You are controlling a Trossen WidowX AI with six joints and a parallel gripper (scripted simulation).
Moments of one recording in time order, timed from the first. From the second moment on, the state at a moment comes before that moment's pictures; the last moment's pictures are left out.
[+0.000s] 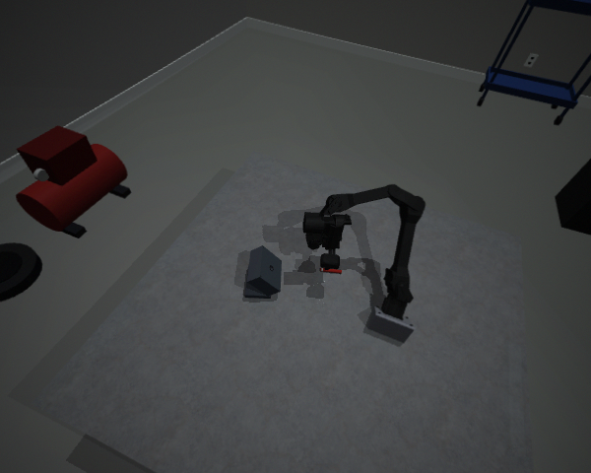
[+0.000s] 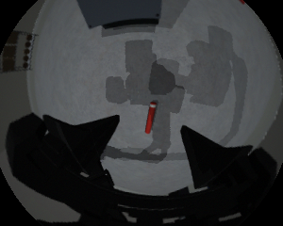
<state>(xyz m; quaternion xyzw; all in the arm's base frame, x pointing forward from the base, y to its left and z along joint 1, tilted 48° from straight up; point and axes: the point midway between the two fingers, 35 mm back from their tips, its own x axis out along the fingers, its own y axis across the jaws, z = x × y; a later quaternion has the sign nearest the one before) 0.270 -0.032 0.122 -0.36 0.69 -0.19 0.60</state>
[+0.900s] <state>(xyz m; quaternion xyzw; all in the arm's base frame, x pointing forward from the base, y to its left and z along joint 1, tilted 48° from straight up) 0.274 -0.060 0.099 -0.36 0.68 -0.20 0.60</state>
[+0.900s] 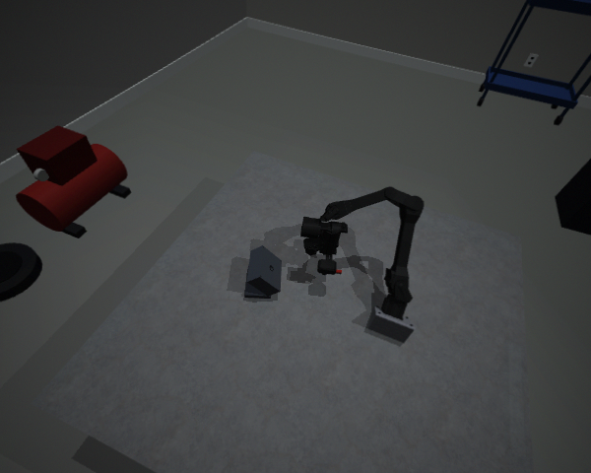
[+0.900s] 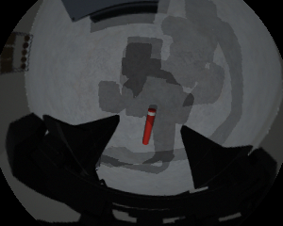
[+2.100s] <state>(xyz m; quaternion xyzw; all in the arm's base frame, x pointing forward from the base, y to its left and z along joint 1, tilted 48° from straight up) 0.269 -0.089 0.074 -0.36 0.68 -0.20 0.60</state>
